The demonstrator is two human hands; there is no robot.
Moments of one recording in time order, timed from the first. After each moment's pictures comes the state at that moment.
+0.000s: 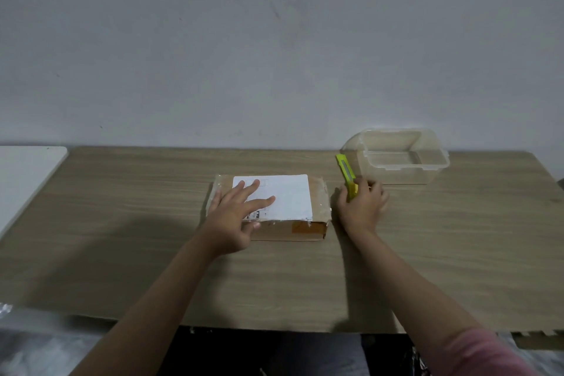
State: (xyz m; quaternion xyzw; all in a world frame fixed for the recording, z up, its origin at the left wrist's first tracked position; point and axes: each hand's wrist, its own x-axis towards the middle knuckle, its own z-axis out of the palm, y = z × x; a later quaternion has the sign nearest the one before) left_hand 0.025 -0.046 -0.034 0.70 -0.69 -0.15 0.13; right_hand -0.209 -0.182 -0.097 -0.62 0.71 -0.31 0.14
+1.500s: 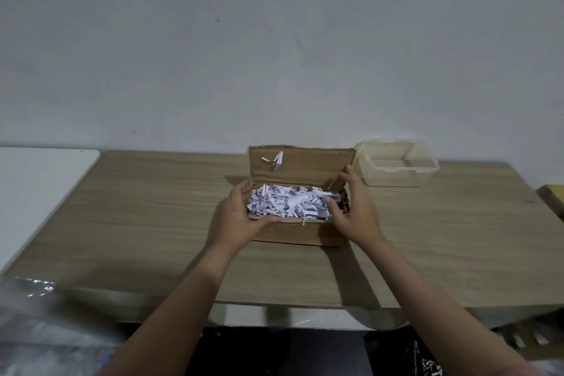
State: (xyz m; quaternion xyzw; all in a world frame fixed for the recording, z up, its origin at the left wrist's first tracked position) left_hand 0.030 -0.009 -0.040 0.73 -0.49 -0.24 0.42; right_hand -0.211 -0.105 -0.038 -0.79 0.46 -0.37 0.19
